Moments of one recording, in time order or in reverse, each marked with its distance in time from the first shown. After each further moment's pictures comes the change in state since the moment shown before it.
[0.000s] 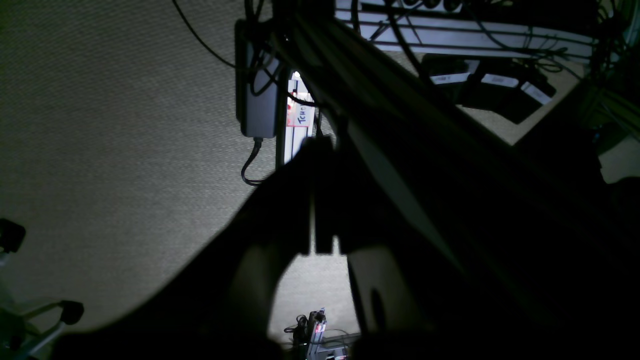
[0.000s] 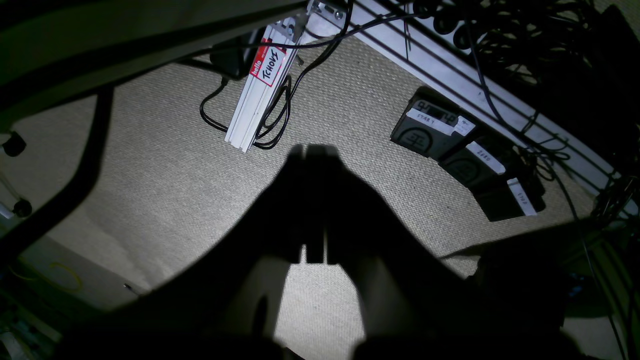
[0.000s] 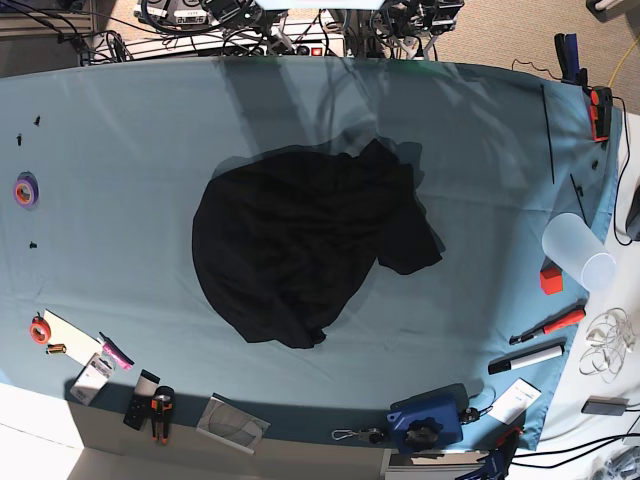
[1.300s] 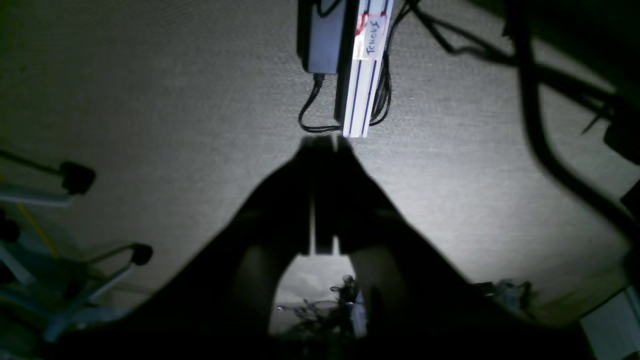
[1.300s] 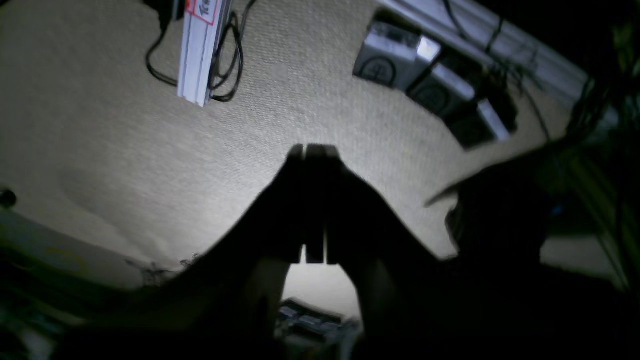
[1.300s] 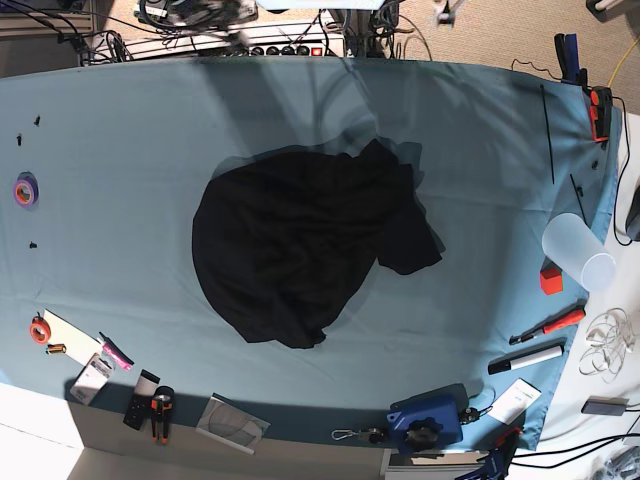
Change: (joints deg) left arm 13.4 -5.3 0.2 11.0 3.9 -0.4 1.3; right arm -0.4 8.9 -0.2 0.6 8.1 0.6 -6.7
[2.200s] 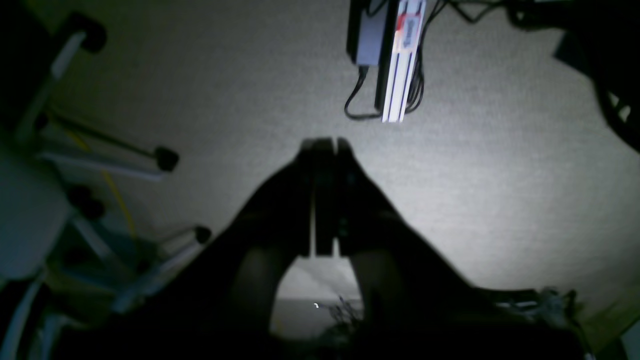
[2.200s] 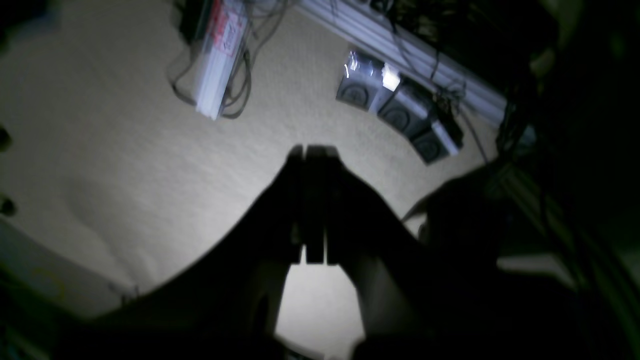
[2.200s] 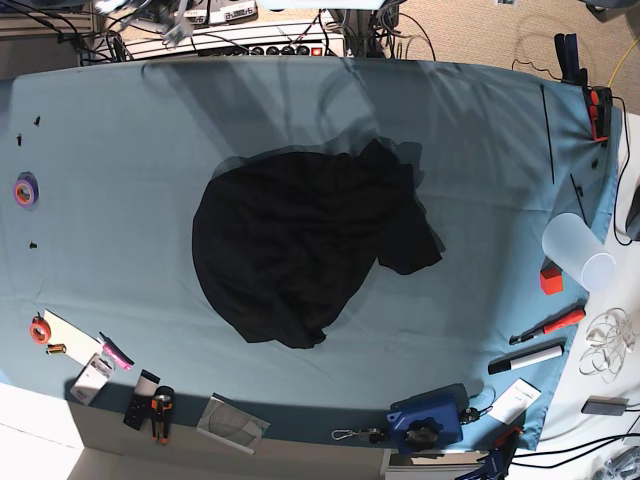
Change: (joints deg) left arm 39.3 -6.1 0.0 71.3 -13.1 -0.3 29.9; right arm -39.0 20.1 16.5 70.6 17.7 0.0 -19.0
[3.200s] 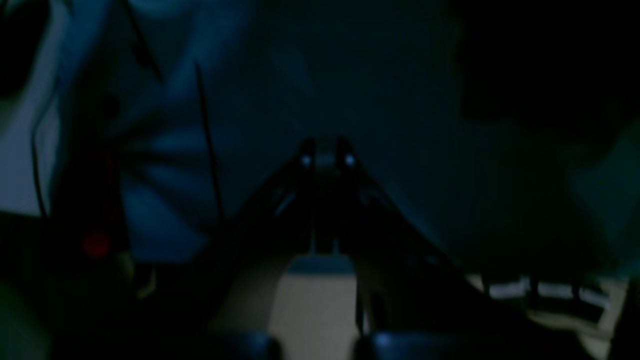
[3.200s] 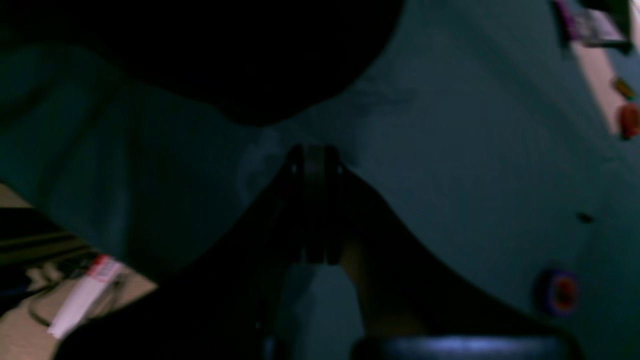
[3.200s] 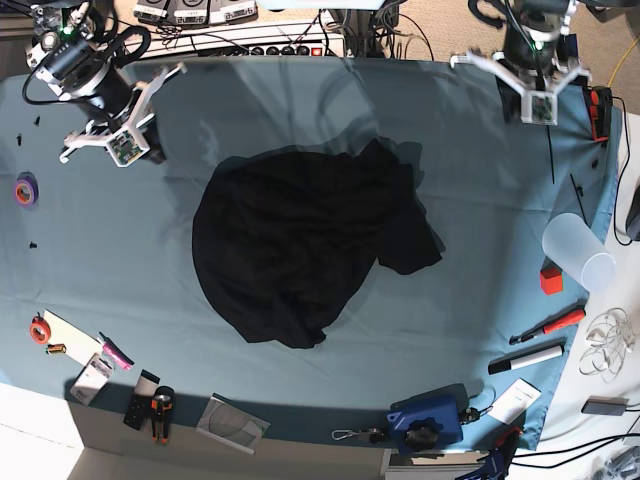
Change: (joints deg) left arm -11.0 0.3 0.0 30.8 0.6 7.8 -9.2; right arm 8.4 0.0 21.8 35.0 0.0 2.3 -5.0
